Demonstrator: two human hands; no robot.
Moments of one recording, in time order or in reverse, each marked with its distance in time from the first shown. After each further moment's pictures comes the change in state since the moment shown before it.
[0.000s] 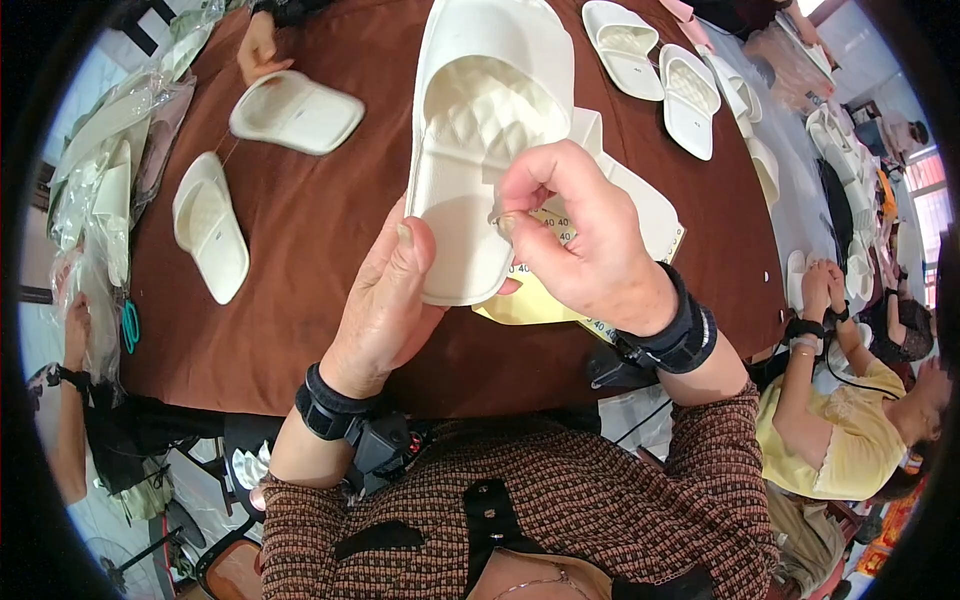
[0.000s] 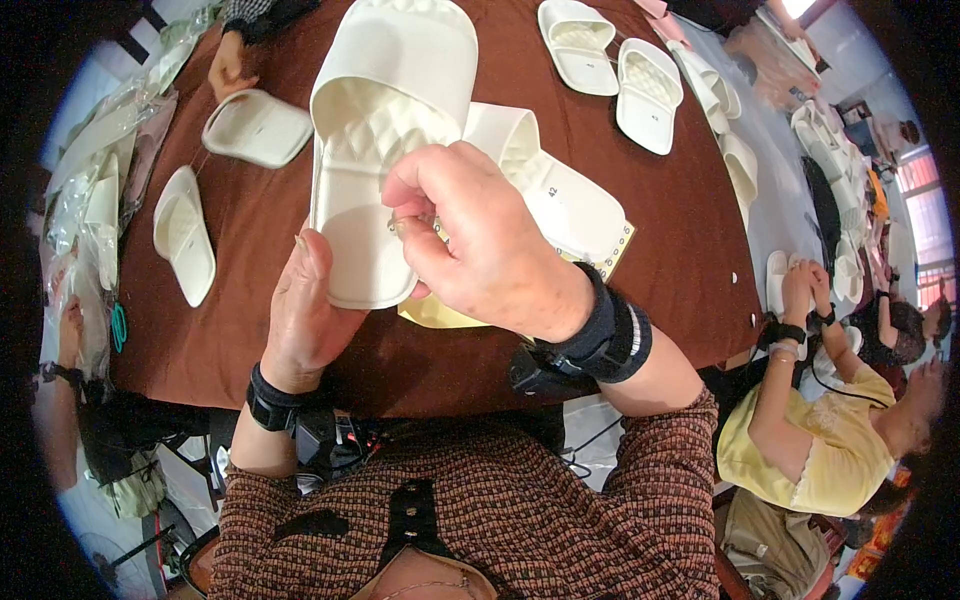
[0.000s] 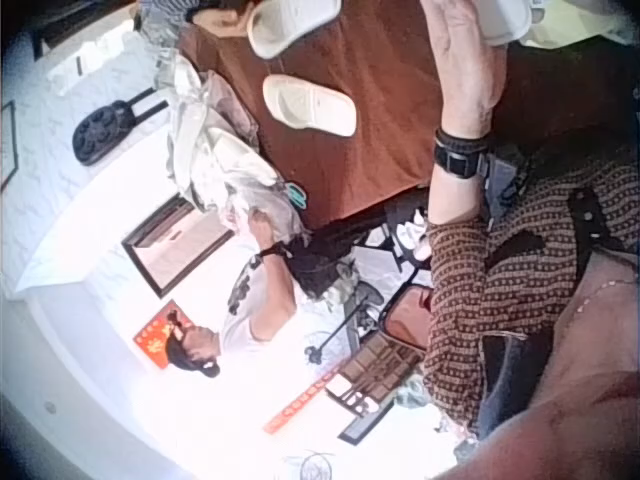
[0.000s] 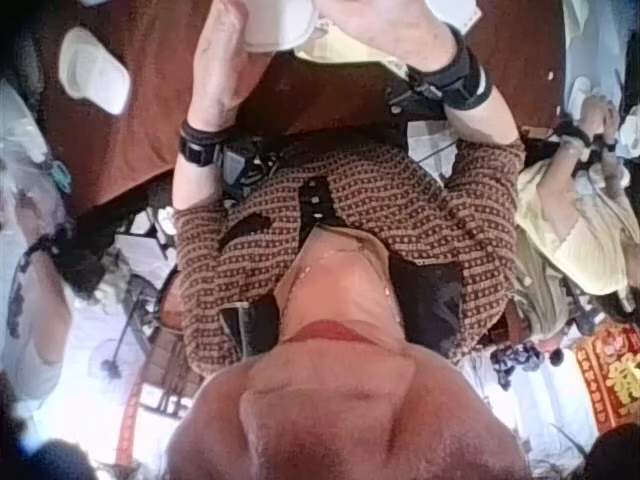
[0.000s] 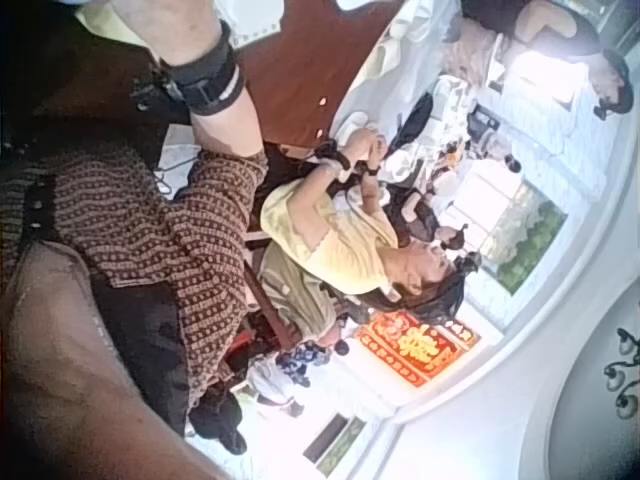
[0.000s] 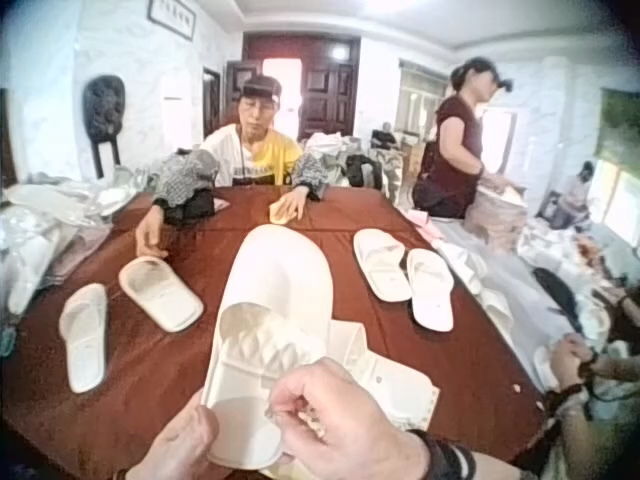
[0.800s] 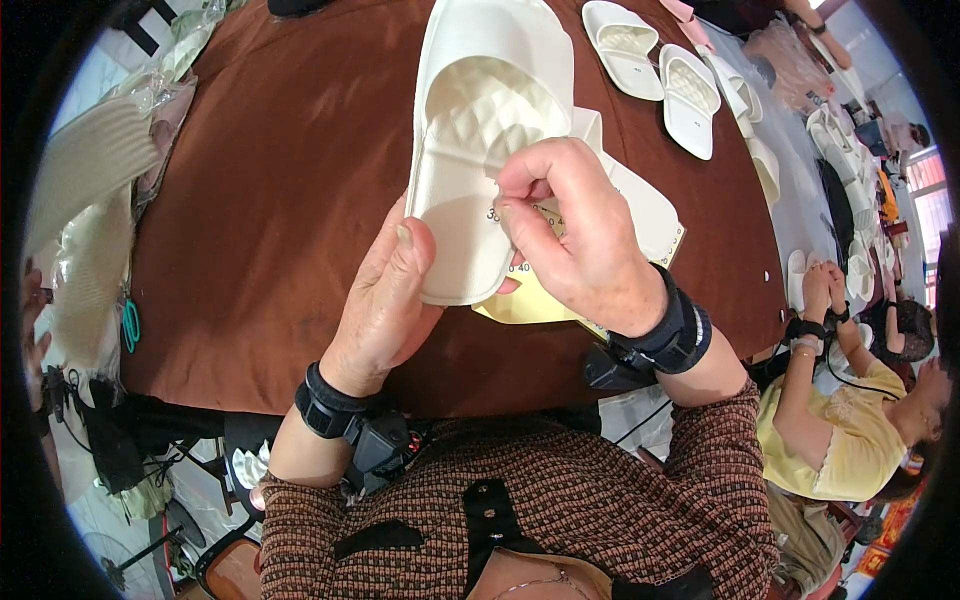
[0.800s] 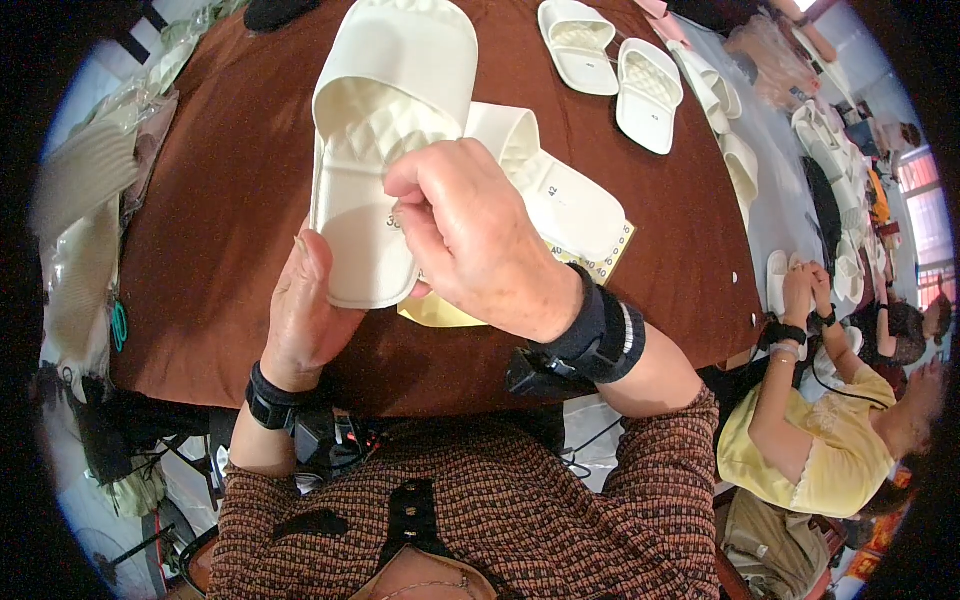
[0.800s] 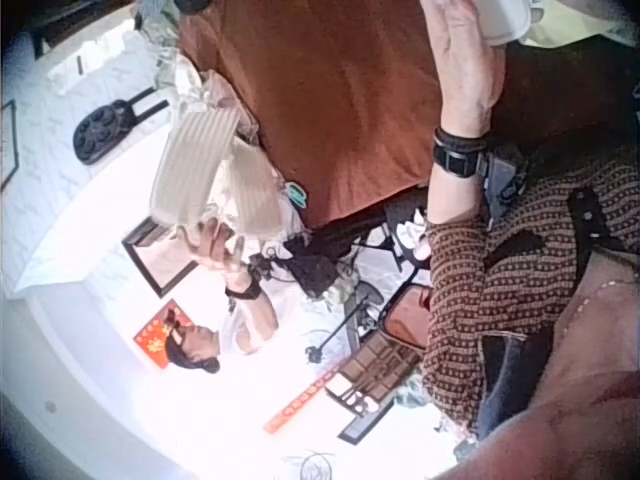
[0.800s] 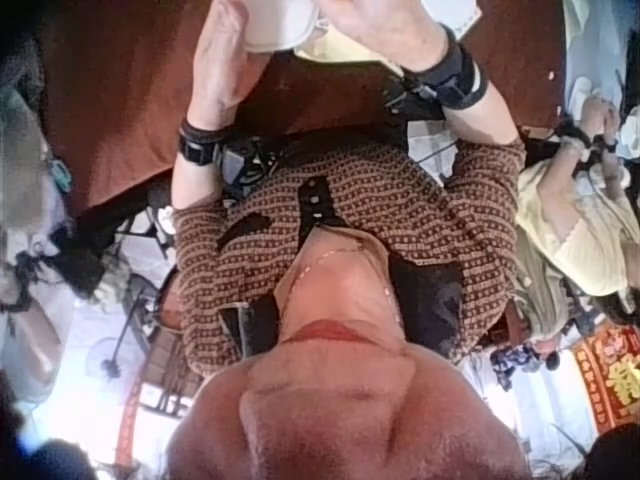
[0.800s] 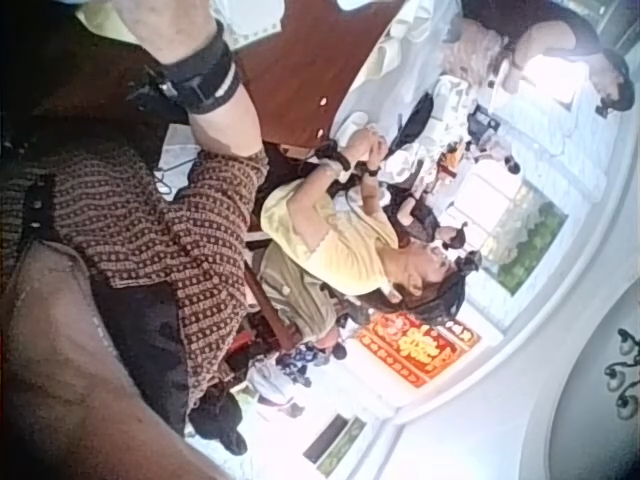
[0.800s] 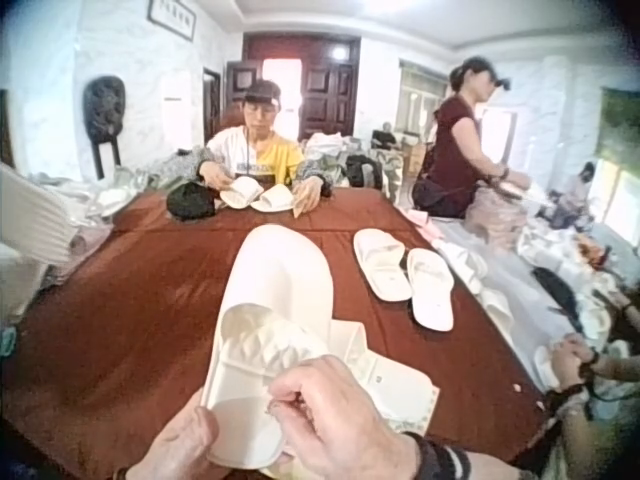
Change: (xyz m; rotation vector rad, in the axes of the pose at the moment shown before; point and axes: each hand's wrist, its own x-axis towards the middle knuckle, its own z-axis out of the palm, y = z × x) left_hand -0.001 0.000 0.003 0.029 0.040 0.012; right_hand 0.001 0.003 0.005 -0.220 0.076 -0.133
